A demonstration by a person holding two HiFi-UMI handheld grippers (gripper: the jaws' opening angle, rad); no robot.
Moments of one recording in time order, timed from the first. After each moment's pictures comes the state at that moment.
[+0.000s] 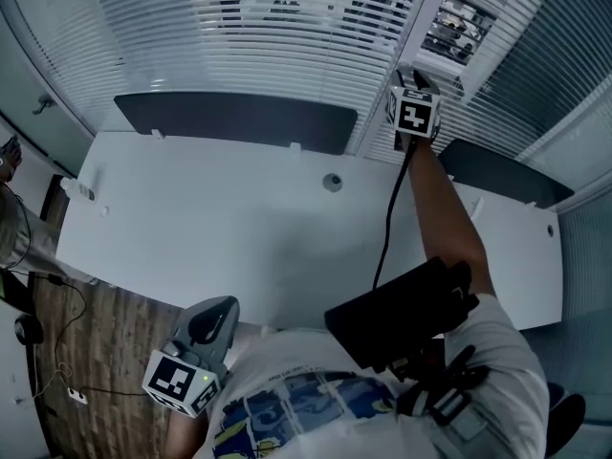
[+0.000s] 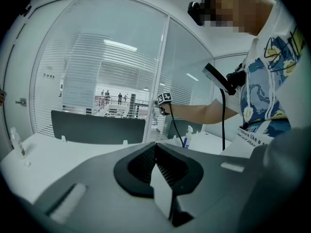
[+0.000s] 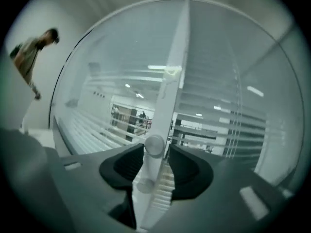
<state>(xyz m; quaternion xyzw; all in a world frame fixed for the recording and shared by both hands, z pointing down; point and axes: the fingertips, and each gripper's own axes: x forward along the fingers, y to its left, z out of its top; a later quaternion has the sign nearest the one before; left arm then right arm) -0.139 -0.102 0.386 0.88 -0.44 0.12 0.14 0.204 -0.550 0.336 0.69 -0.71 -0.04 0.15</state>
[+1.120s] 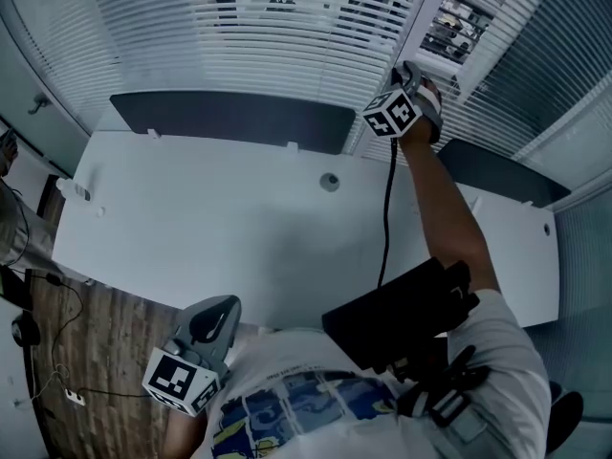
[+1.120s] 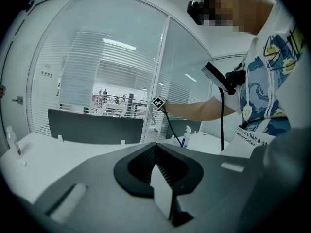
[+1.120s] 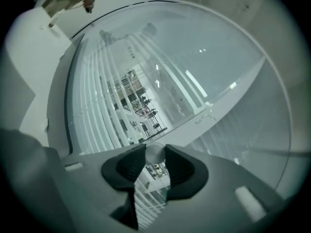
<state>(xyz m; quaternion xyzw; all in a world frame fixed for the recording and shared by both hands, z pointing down) -0.135 -0.106 0.388 0.88 -0.43 0.11 0.14 0.189 -0.565 0.337 0.65 -0.56 -0.31 0.42</state>
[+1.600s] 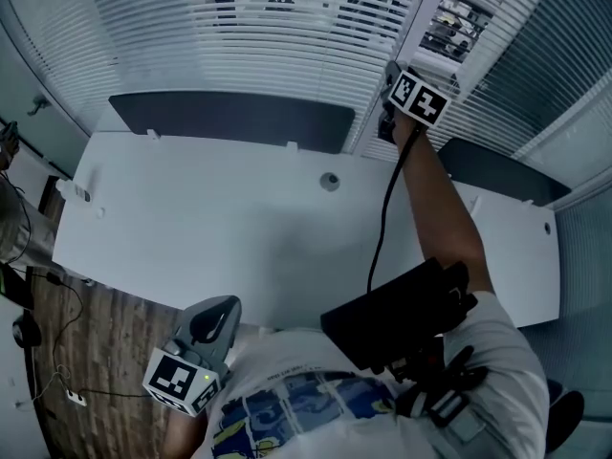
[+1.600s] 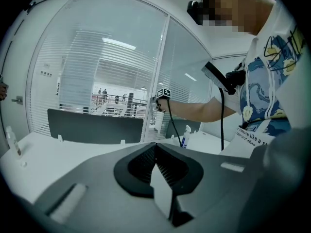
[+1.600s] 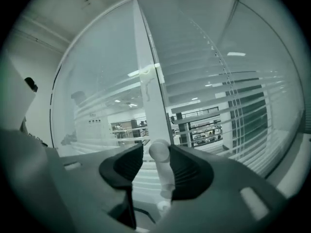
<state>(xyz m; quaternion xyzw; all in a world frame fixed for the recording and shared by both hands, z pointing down) -0.133 -0.108 0.390 0.89 -0.43 0.12 0.14 0.205 -0.558 0.331 0.69 -0.72 0.13 -0.01</state>
